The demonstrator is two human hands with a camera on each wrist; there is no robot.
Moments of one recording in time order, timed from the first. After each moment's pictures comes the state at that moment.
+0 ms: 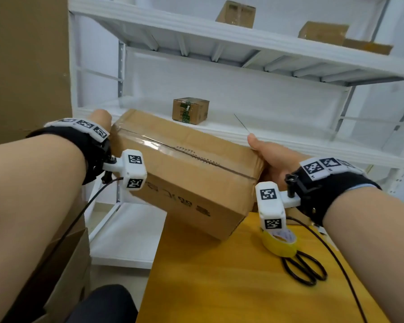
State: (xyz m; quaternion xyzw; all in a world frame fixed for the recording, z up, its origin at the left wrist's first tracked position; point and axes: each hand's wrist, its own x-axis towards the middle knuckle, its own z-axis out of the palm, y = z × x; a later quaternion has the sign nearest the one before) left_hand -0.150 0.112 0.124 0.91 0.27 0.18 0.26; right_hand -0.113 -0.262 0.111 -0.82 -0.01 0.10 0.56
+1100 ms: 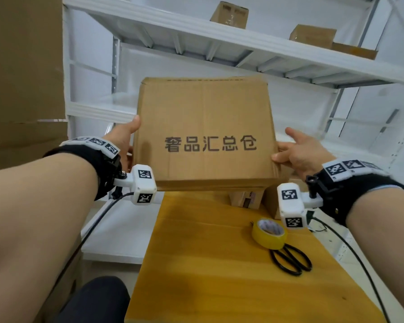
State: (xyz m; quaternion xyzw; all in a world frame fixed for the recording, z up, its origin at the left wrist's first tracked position) left_hand -0.178 0.047 0.082 0.64 0.18 0.05 0.75; right_hand -0.144 -0.323 0.123 -0.80 -0.05 -0.08 0.60
